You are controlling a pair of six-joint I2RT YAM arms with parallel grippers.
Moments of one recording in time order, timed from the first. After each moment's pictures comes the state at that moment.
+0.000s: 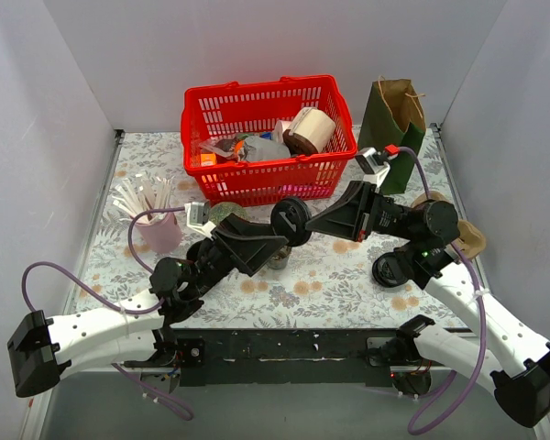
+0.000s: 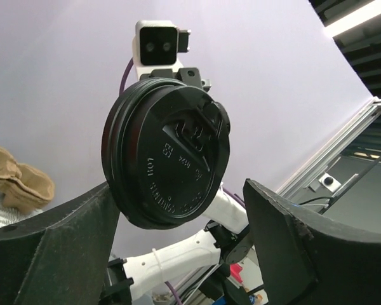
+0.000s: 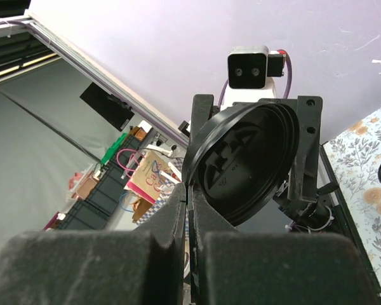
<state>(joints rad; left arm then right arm) -1.08 0.86 0.48 0.96 -0.04 -0.99 0.60 0.90 0.81 0.63 -0.85 1.35</state>
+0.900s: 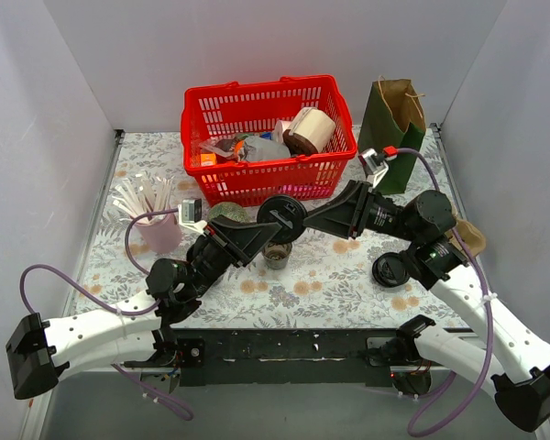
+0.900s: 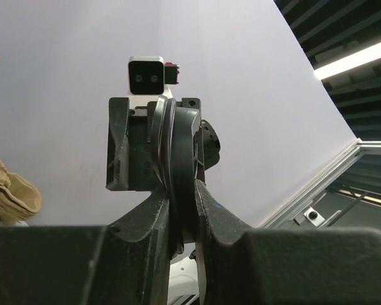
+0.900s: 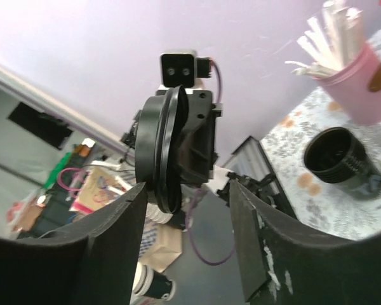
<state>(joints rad) -1.07 0.84 0.48 0.96 -0.12 -1.07 0.60 0.87 0.84 0.34 -0.78 1.14</state>
